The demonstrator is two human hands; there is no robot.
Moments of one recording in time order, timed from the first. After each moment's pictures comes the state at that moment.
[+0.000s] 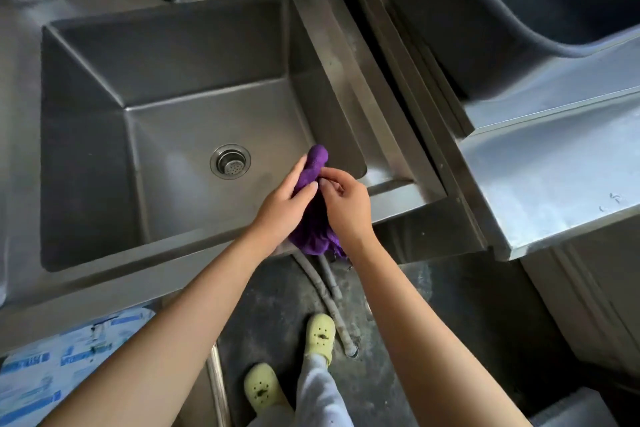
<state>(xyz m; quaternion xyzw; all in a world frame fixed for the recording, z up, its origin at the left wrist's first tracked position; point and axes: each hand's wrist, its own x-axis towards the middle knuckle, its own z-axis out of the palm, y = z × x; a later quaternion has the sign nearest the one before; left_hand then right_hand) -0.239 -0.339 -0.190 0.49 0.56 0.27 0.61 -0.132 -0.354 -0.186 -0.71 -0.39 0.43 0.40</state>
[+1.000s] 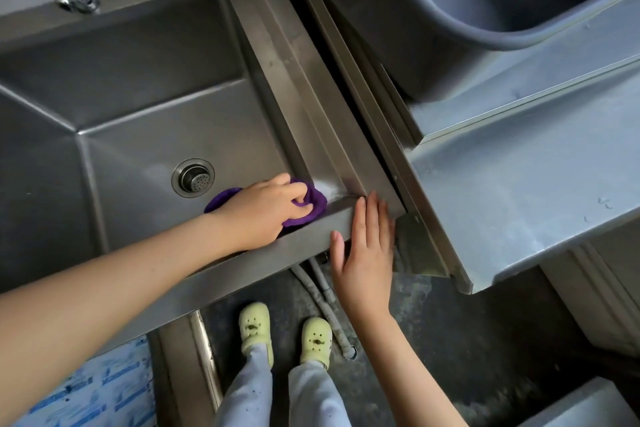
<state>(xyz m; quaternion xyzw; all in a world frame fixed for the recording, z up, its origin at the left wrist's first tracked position) -0.174 -0.275 -0.189 0.93 0.29 -0.12 0.19 -0.036 -0.401 -0.259 -0.80 -0.55 0.09 0.22</state>
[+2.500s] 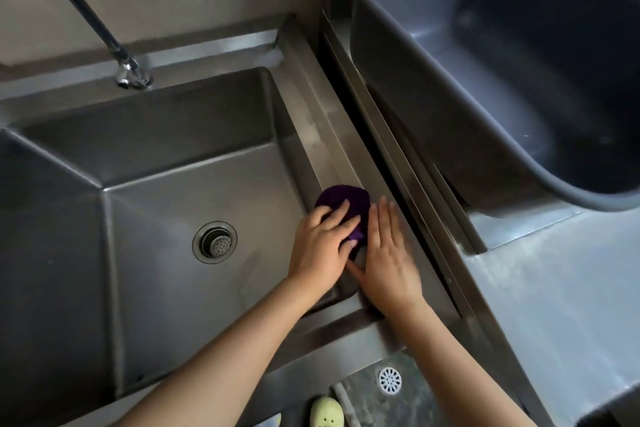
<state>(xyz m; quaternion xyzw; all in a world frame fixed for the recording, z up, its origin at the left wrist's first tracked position) -0.146 -0.212 -0.243 0.83 0.49 0.15 0.21 -0.026 -0.263 -0.243 -0.74 -0.66 0.11 0.06</state>
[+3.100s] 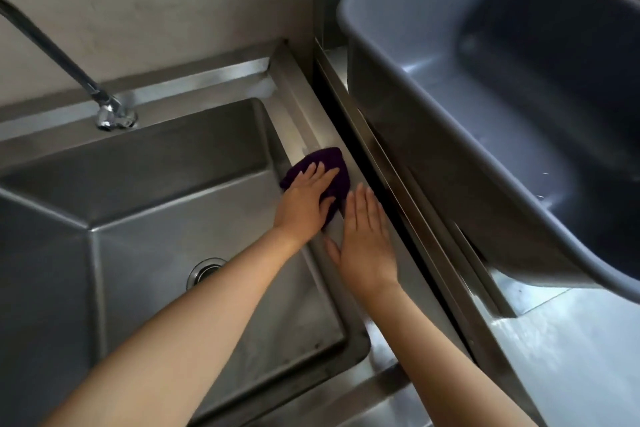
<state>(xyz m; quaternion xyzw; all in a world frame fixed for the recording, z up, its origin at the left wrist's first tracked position) -0.142 -0.066 -0.248 0.82 0.49 0.16 0.26 -0.044 -0.161 -0.235 -0.75 -0.66 0.06 0.00</state>
